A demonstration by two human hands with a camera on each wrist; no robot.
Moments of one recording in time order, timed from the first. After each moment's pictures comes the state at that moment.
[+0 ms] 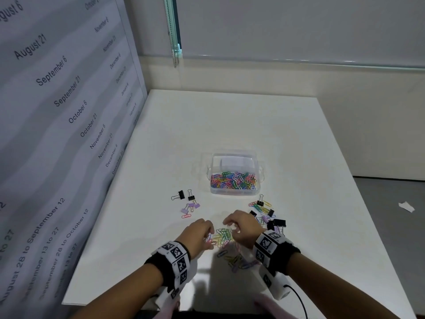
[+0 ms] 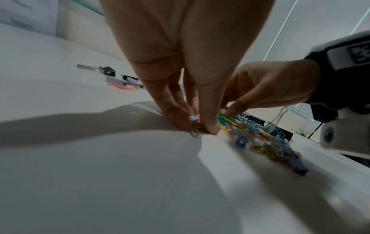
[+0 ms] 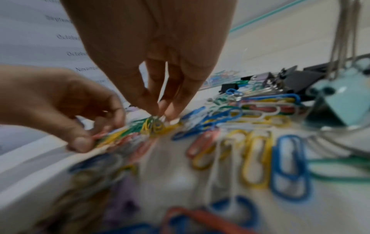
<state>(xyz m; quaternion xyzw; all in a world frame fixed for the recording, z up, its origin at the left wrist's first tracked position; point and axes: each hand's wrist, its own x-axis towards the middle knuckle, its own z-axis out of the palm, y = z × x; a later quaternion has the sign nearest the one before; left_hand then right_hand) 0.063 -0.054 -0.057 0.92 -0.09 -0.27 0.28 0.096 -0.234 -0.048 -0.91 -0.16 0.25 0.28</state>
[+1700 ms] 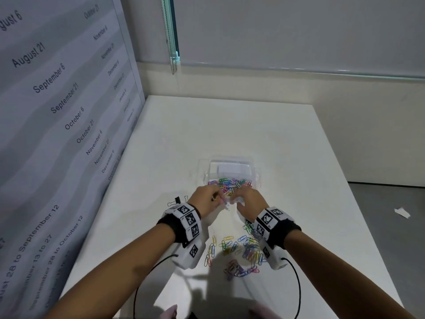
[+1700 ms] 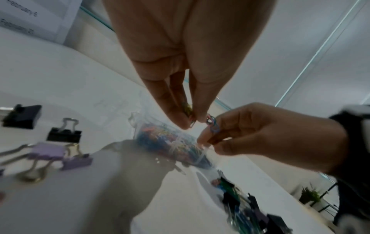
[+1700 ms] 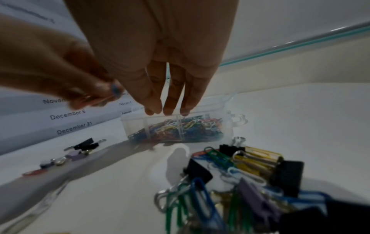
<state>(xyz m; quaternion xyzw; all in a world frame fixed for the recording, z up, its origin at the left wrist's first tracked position) 0.147 -0.079 -0.008 0.90 -0.05 -0.16 0.41 0.155 -0.244 -0.019 -0.94 -0.10 0.17 0.28</state>
